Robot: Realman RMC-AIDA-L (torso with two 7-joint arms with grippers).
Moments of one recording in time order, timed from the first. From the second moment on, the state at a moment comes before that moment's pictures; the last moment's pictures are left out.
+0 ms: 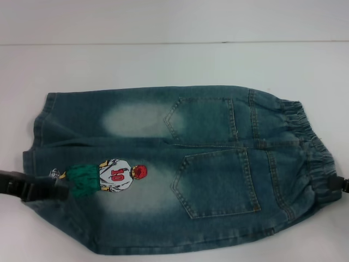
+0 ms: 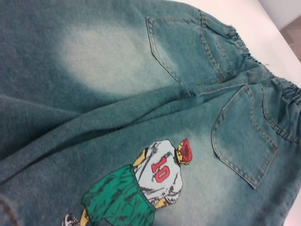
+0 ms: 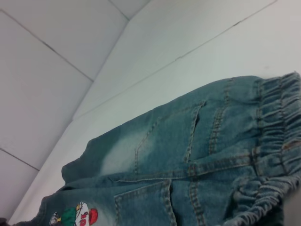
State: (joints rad) left arm -0.60 -1.99 0.37 0.76 2.67 1.81 -1.94; right arm 0.29 2.00 -0.29 -0.55 -2.23 -1.64 1.75
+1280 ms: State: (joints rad) left arm -0.64 -1.99 0.32 0.76 2.50 1.66 -1.99; right arm 0.48 1.95 -0.41 -0.67 -2.26 -1.58 1.92
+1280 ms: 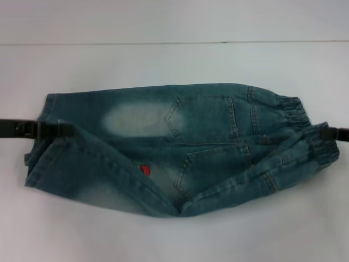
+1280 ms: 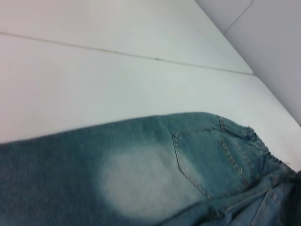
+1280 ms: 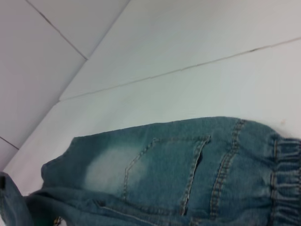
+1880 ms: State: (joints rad) left arm -0.68 -1.98 0.32 0.77 2.41 1.59 -2.07; right arm 0.60 1.94 -0.50 -0.77 -2.28 -1.54 2.05
